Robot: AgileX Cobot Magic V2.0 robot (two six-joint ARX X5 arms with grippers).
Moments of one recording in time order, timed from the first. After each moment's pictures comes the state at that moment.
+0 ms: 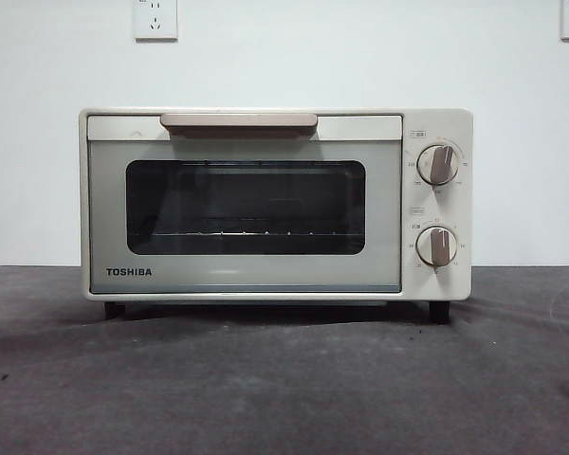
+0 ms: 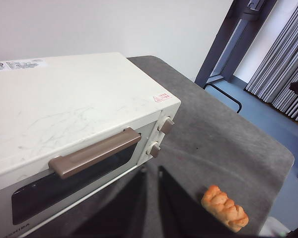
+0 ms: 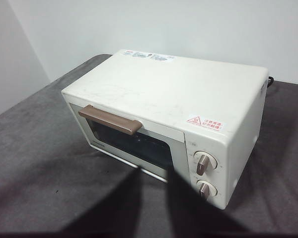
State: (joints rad) left arm -0.29 0.76 1.01 -0.51 0.58 -0.14; right arm 0.12 0.62 1.03 -0.72 -0.53 0.05
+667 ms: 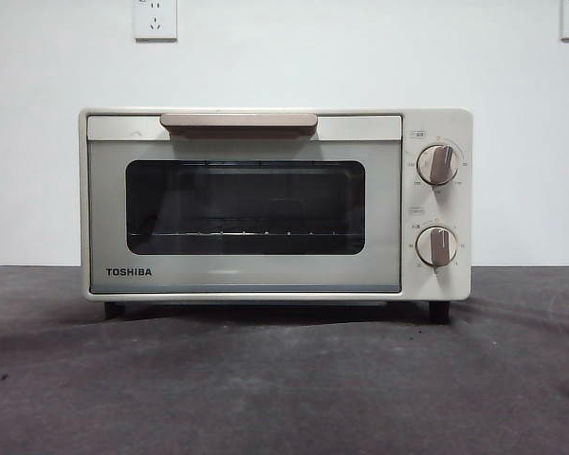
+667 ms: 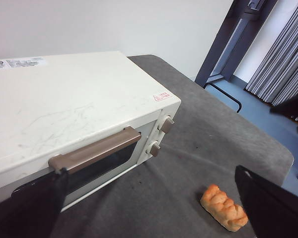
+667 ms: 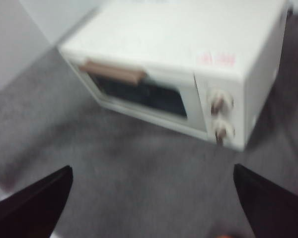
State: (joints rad) left arm -0.29 0.76 1.01 -0.52 0.58 -0.14; right arm 0.17 0.67 1.03 -0.93 -0.50 0.09
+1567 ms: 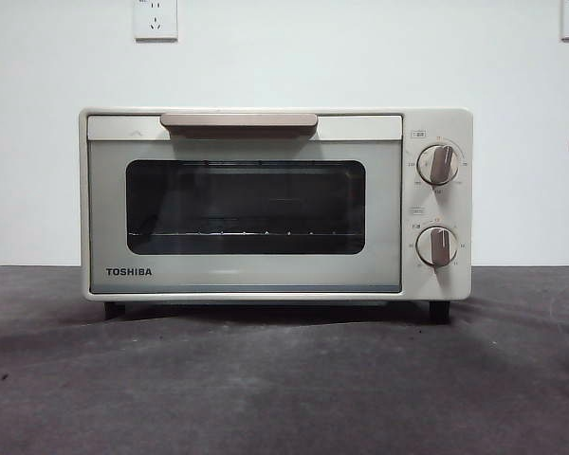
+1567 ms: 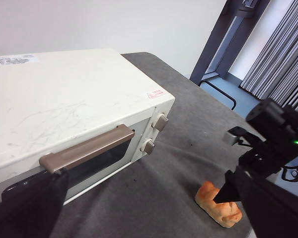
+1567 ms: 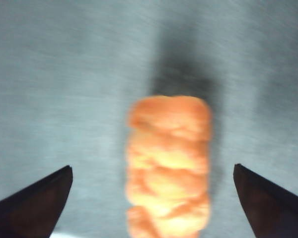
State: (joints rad) left arm -0.31 0.76 1.01 -0.52 0.58 -0.15; right arm 0.26 1.03 0.66 -0.91 -0.21 0.36
